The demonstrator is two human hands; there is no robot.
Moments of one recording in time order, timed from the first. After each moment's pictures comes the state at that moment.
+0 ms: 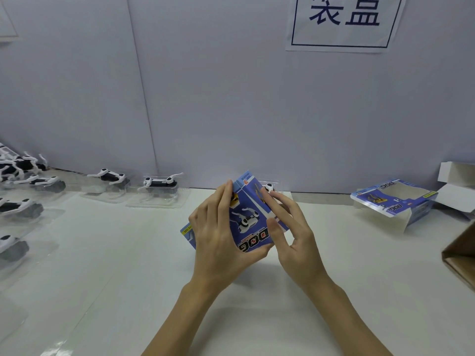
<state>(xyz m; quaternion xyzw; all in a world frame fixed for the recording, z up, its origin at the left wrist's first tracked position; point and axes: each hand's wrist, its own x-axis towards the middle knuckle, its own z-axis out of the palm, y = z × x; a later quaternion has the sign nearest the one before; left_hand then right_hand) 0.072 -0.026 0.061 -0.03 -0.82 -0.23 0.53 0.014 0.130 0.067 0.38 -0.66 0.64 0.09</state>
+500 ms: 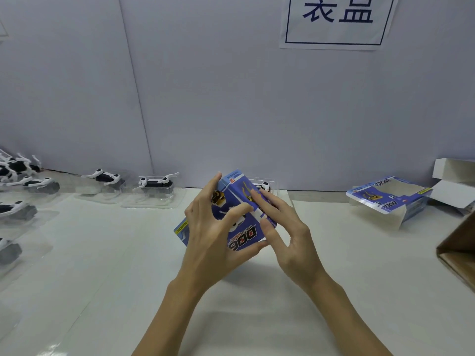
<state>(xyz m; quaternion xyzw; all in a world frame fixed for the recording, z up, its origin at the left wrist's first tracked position) 0.079 -0.037 0.071 -0.11 -0.84 -0.18 0.50 0.021 0.138 0.077 0.41 -0.67 0.61 0.08</state>
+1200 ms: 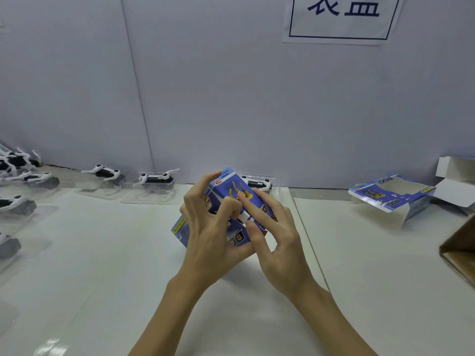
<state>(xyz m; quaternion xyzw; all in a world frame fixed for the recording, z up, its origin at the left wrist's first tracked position) 0.080 -0.034 0.076 -0.11 -0.81 -0.23 0.53 0.036 0.113 0.065 0.42 -0.69 0.55 0.21</state>
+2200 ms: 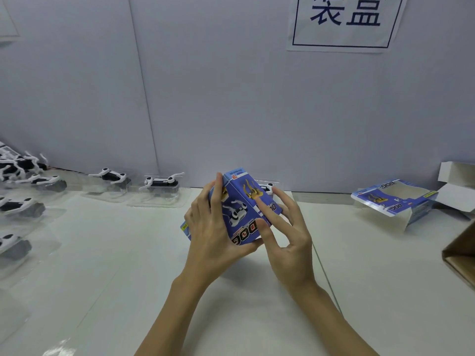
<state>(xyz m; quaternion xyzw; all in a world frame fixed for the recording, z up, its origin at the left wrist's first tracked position) 0.073 -0.047 0.067 -0.03 -0.85 -0.28 0.45 0.025 0.110 0.059 0.41 -0.62 0.62 0.25</state>
